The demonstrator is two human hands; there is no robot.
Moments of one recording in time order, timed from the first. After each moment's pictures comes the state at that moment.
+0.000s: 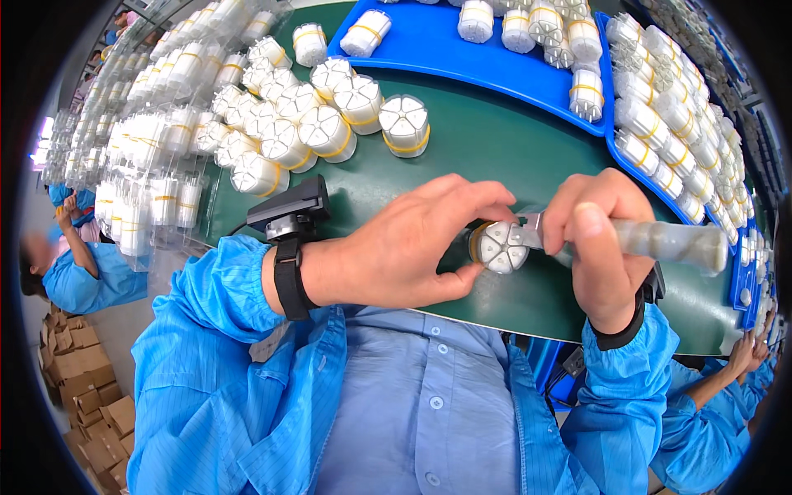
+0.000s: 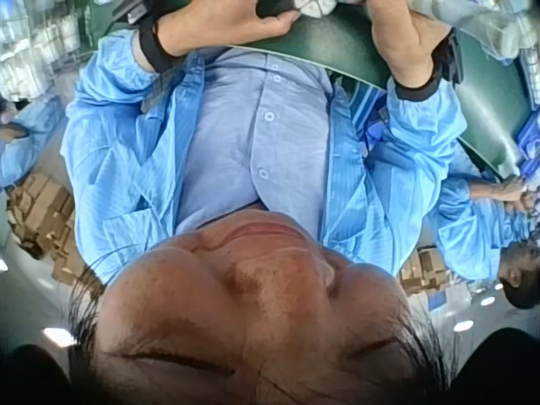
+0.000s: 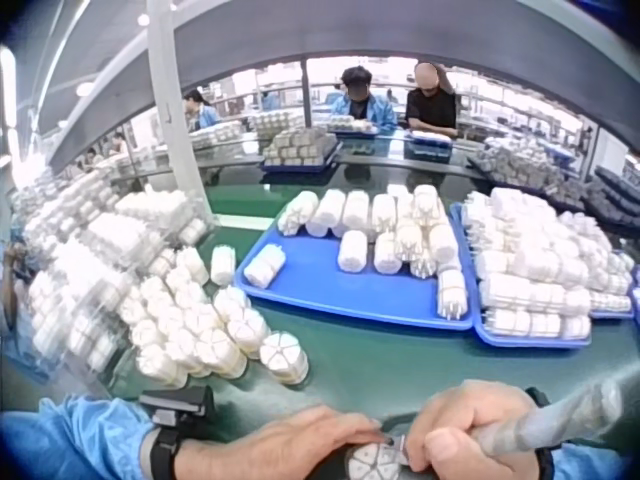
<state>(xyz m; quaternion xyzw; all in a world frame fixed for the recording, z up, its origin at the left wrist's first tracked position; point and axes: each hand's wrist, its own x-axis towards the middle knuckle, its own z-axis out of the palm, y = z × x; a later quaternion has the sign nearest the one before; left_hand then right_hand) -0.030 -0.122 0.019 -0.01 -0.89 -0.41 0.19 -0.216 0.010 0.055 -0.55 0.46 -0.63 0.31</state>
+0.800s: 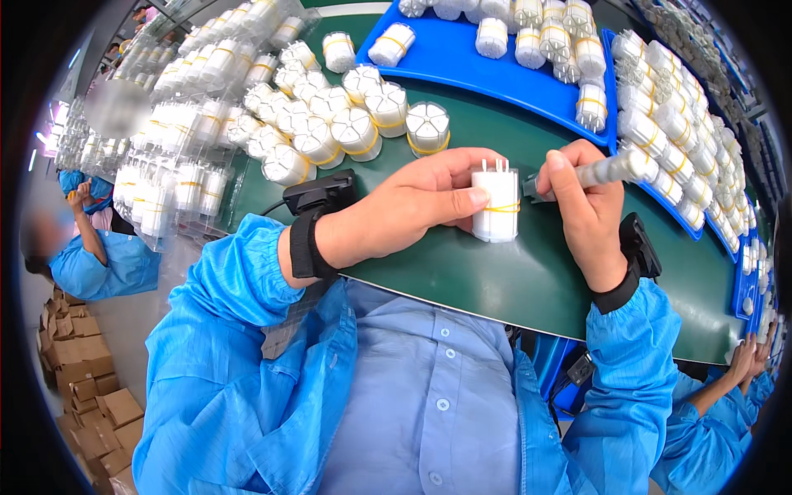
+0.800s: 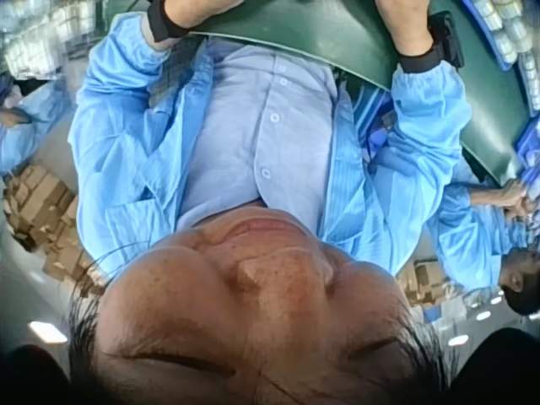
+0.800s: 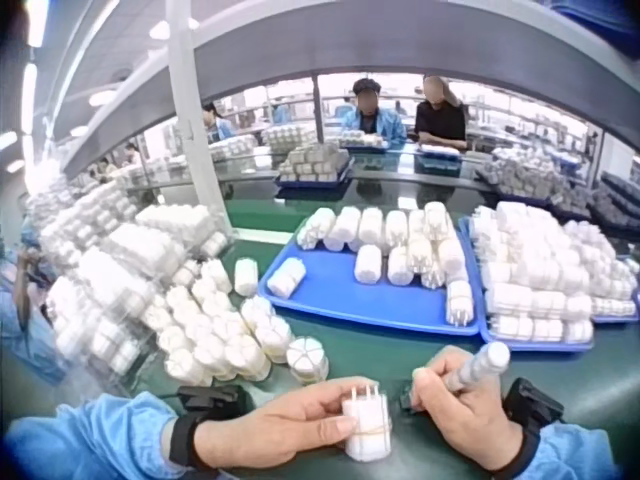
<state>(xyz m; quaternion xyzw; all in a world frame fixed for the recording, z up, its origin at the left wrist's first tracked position) -0.029 -0.140 0.016 0.08 -0.53 -0.84 0.07 -0.233 -0.012 0.018 -0.51 0.59 -0.58 0.22</state>
